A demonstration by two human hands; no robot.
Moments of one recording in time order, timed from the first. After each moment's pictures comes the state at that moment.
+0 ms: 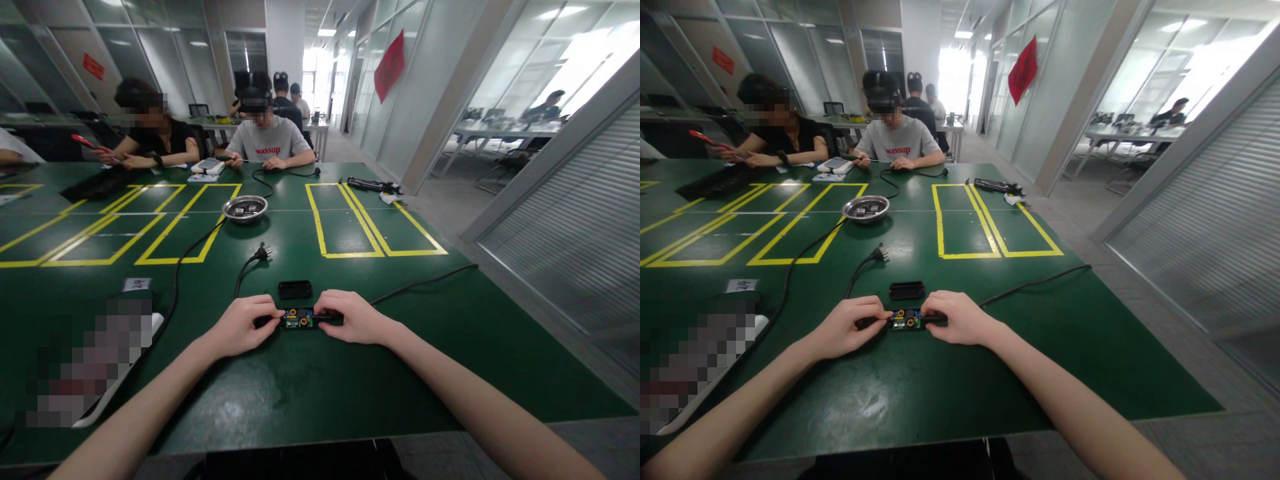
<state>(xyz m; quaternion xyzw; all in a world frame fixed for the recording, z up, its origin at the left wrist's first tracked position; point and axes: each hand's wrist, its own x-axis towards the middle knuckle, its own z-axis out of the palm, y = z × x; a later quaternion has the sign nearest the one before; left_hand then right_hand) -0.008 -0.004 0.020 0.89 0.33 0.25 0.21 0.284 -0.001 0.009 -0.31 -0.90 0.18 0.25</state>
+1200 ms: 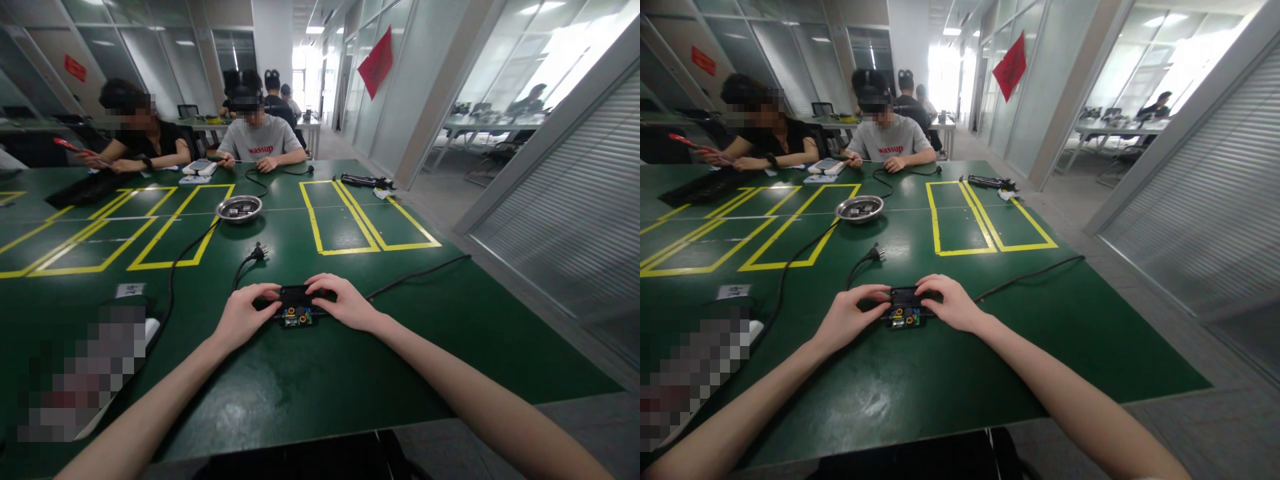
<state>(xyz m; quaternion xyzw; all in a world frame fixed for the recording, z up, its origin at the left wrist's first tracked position) 0.001 0.008 0.007 0.78 0.46 0.35 0.23 0.272 0.013 -0.004 -0.37 -0.80 0.29 0.38</state>
